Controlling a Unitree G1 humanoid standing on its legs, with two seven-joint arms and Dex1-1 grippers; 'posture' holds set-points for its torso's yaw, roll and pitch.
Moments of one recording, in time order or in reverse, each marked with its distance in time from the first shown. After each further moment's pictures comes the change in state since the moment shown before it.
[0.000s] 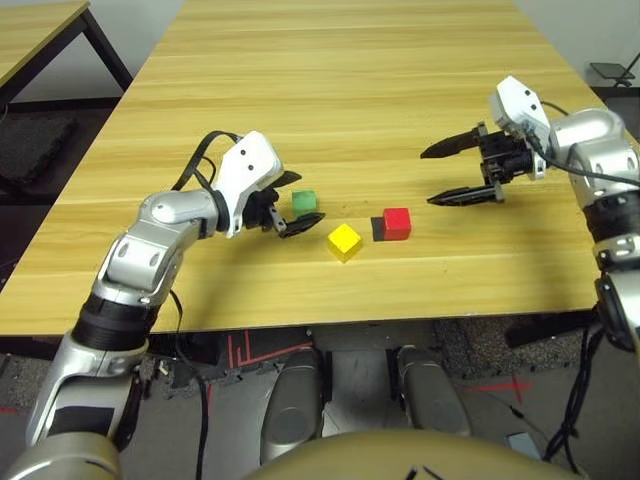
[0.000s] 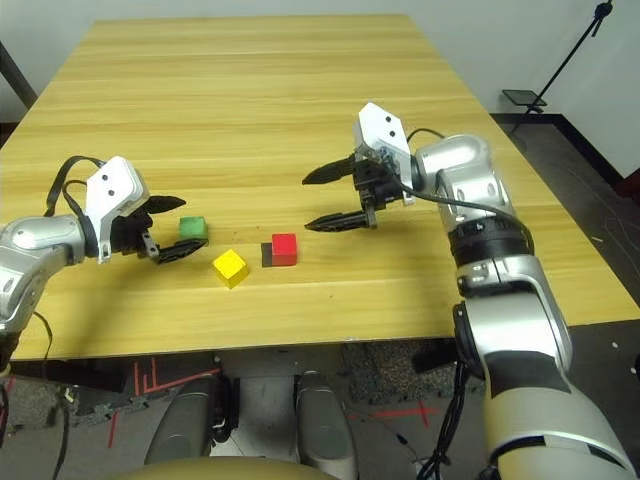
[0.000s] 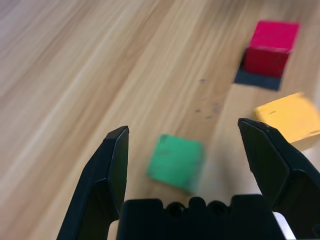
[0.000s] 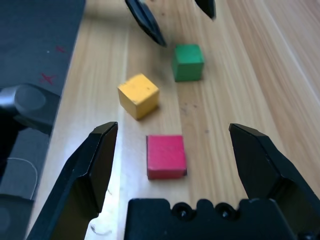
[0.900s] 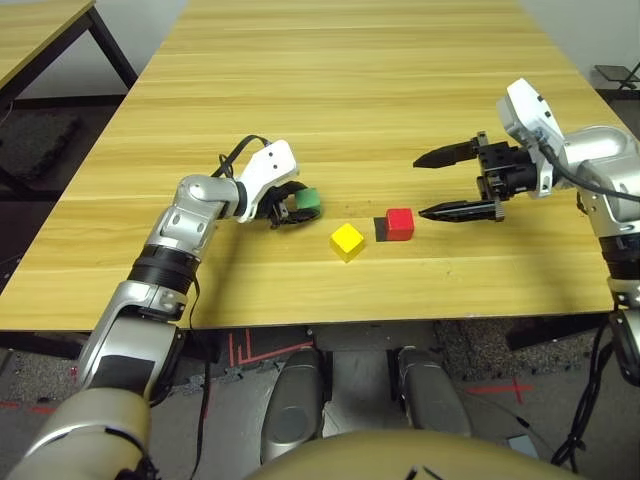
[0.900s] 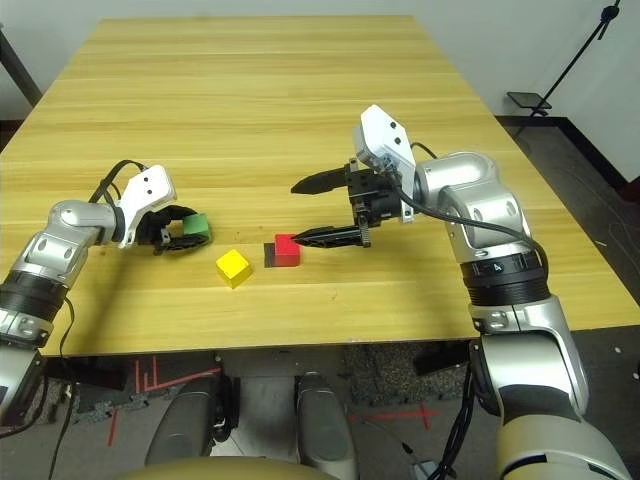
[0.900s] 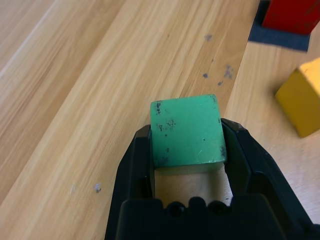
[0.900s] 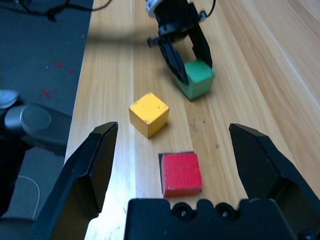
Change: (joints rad) left arm -0.179 -0.145 -0.064 0.394 0.128 -0.075 -0.154; right arm 0.153 -0.076 -0.048 -0.239 0.087 0.142 -0.095
